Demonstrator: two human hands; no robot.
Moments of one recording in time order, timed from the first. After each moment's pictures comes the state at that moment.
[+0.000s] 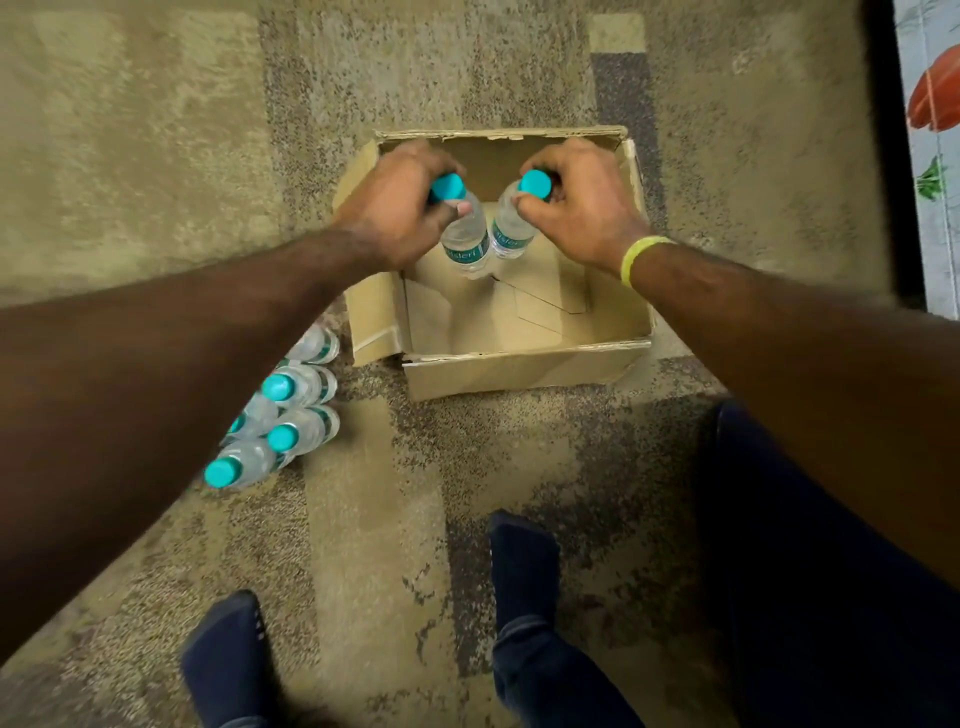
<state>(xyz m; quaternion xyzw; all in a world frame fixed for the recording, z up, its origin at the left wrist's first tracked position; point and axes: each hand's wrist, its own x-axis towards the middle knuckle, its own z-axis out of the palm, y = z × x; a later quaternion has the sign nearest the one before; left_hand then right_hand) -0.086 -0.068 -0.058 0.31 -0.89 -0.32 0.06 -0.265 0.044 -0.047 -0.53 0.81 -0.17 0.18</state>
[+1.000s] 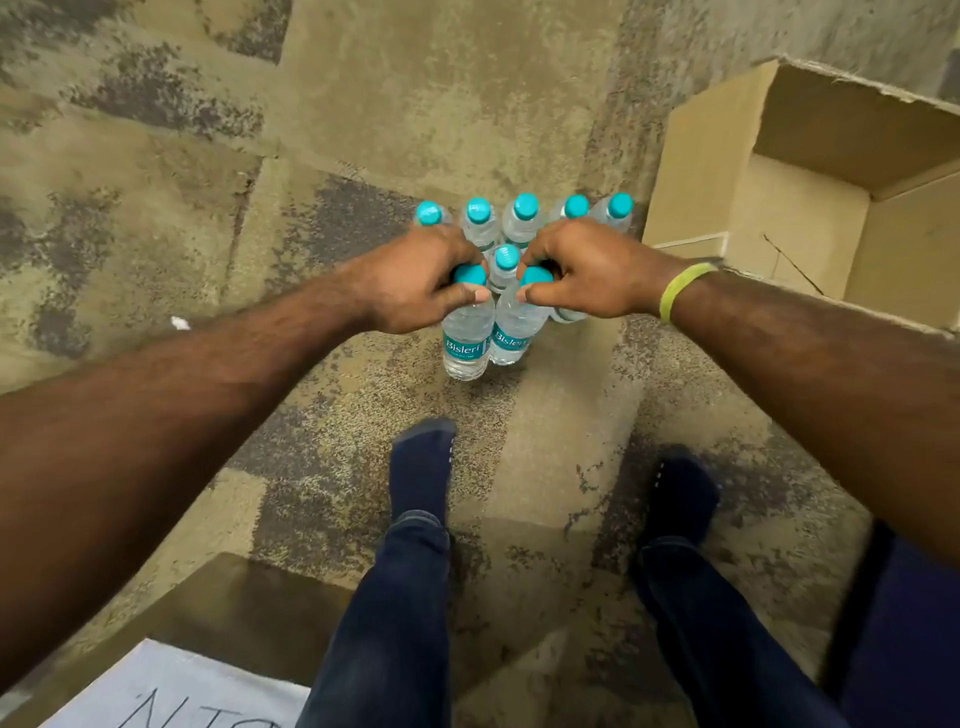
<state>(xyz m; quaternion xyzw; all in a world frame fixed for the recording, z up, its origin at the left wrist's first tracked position) 0.313 -0.006 -0.003 0.34 -0.86 -0.37 -0.08 0.089 0.031 -0.010 -0.75 0.53 0.02 0.41</state>
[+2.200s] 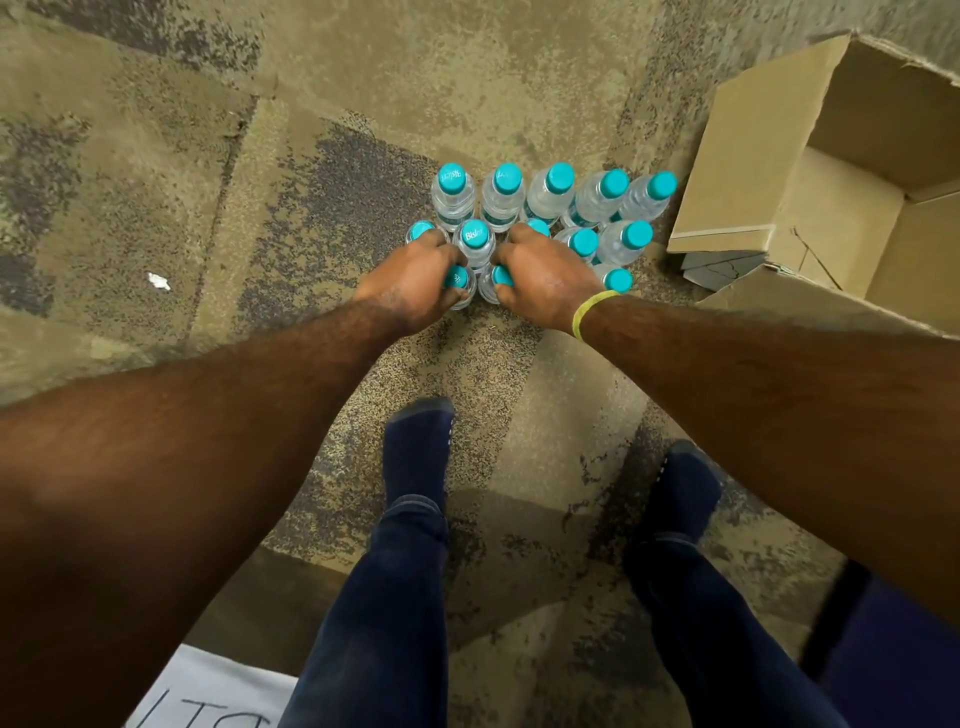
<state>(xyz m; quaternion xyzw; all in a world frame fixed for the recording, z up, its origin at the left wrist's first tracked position) 0.341 0.018 -0.104 0.50 -0.80 -0.31 -0.10 0.160 0.036 -0.095 -0.75 0.58 0.09 0.29</state>
